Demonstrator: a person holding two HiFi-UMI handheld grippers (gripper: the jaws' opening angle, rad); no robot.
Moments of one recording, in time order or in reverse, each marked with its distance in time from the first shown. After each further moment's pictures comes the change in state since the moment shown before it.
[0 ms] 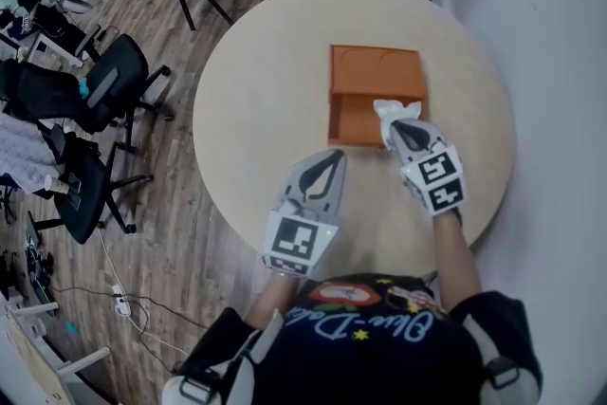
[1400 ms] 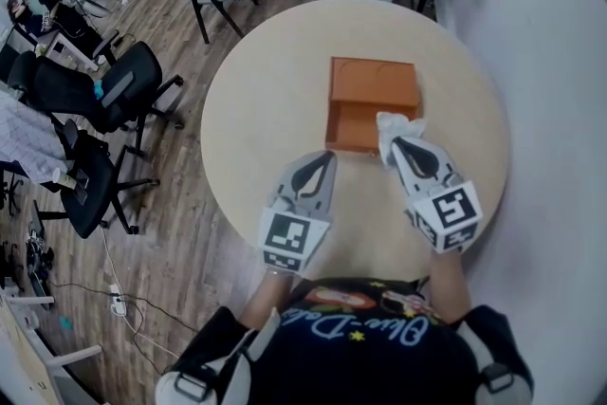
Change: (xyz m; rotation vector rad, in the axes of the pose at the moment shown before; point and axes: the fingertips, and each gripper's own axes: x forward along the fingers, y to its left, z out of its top) left arm -0.018 -0.008 0.009 0.062 0.009 0.070; right arm -0.092 0.026 0.048 0.011 -0.321 0.046
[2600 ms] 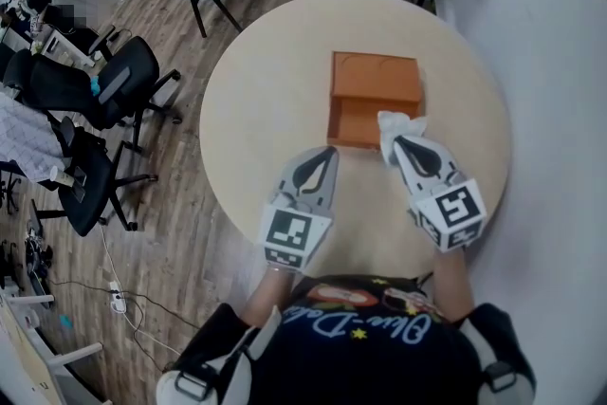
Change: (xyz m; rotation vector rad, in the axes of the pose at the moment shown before) left arm 0.004 0.000 -0.003 -0.012 0.002 -0.011; right arm -0.002 0.002 -0.005 -0.009 0.024 0.013
